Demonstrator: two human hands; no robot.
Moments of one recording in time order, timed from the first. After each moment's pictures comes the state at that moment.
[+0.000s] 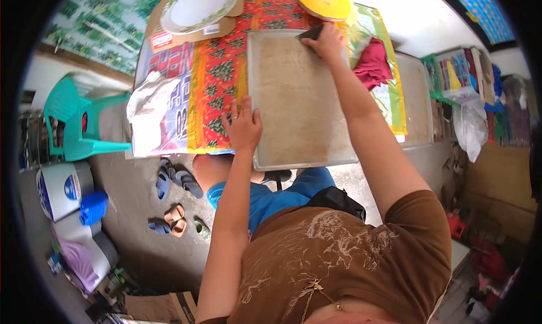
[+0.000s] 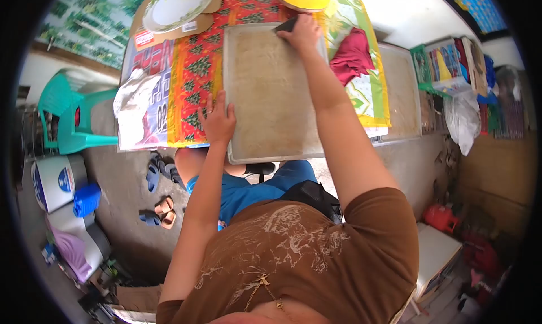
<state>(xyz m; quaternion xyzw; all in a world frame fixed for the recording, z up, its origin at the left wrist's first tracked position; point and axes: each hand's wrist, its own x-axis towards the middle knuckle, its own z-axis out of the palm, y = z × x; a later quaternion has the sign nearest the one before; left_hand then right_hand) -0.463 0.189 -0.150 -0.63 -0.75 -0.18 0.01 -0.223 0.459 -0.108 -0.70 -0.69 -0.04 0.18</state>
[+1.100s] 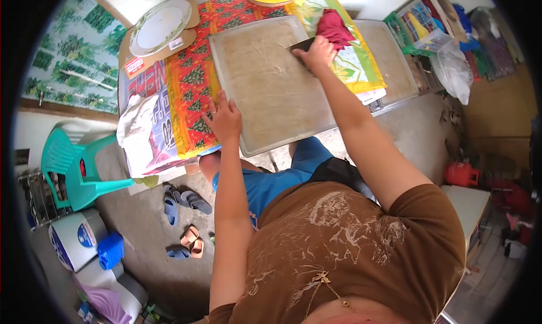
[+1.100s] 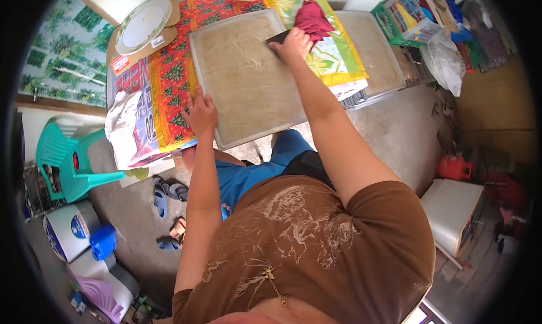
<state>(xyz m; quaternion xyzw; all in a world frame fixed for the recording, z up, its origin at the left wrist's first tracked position) -0.461 0.188 -0.151 -0.64 -0.74 -0.20 0.03 -0.166 0.322 -0.109 -0.82 -0.55 -0.05 0.16</state>
